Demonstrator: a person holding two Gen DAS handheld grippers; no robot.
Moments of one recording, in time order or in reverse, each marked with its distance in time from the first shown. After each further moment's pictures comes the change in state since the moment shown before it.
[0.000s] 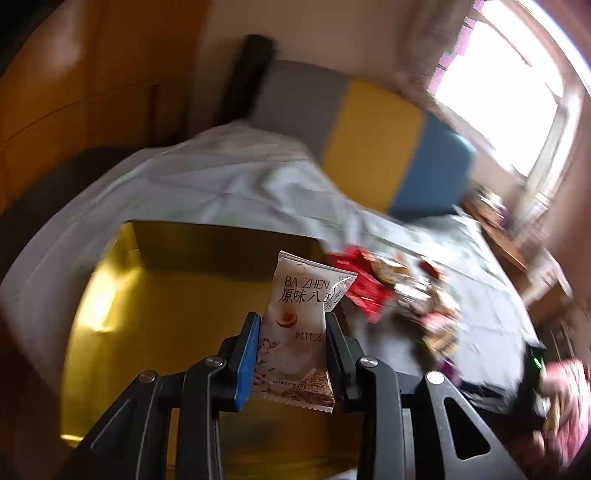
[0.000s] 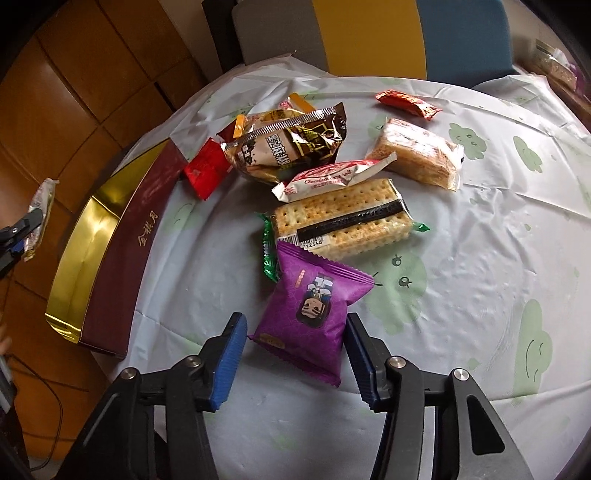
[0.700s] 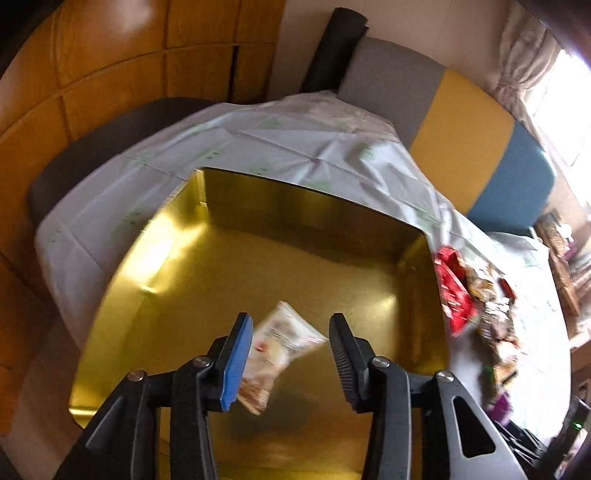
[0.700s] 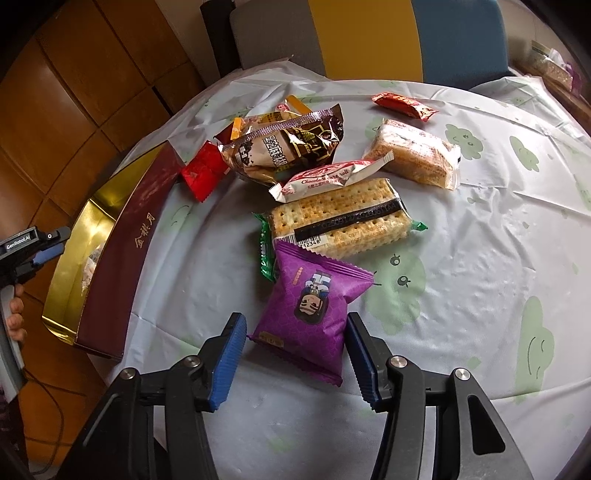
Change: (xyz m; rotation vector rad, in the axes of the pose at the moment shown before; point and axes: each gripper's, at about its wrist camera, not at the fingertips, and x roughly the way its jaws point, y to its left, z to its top) left arm 0.042 0.031 -0.009 -0.163 0.095 0.194; right arm 0.007 0.004 -0.002 0.009 -0.018 -0.018
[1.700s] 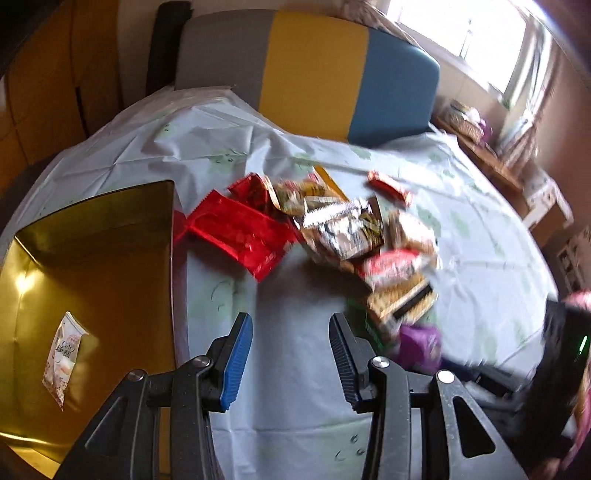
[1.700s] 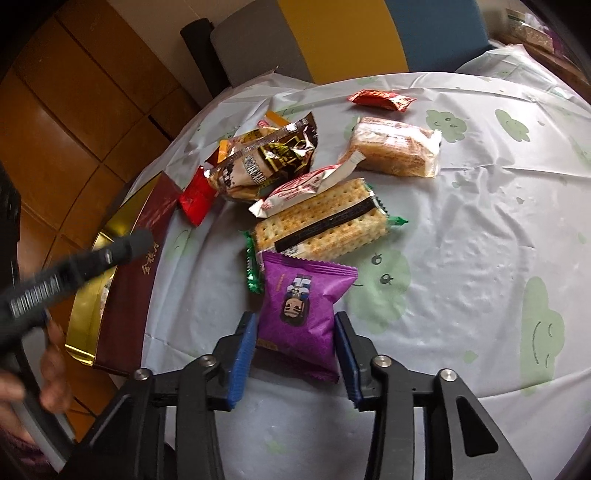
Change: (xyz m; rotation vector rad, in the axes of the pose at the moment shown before) left arm 0.020 -0.175 -0.062 0.452 0.077 -0.203; right arm -0.007 -0.025 -0.003 0.123 -0.048 0.067
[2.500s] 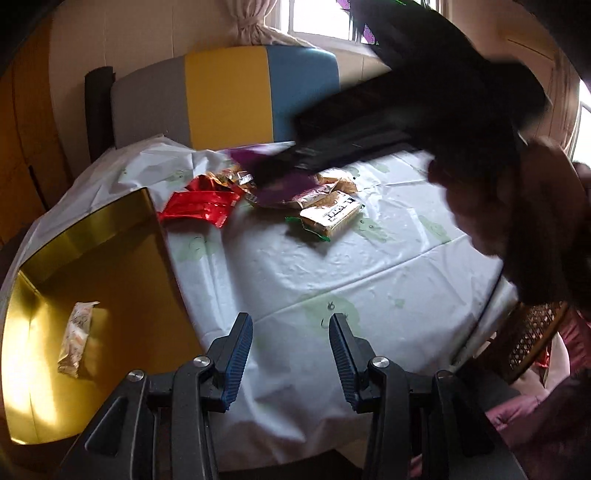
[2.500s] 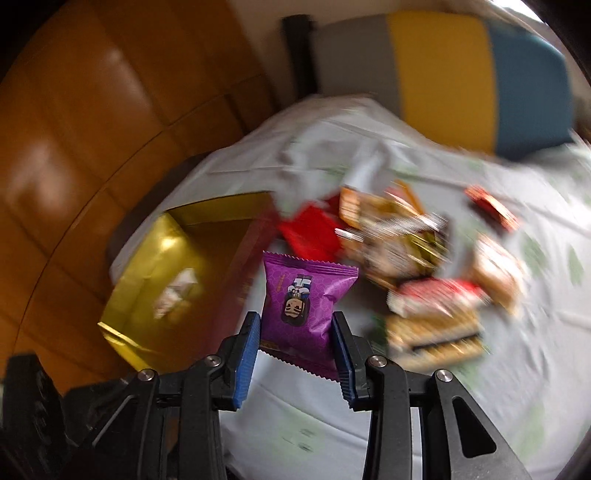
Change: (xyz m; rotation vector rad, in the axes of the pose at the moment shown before) left arm -0.071 0.003 -0.107 0.322 -0.130 -0.126; right arm -0.009 0.144 0.053 -0.380 0.003 0.133
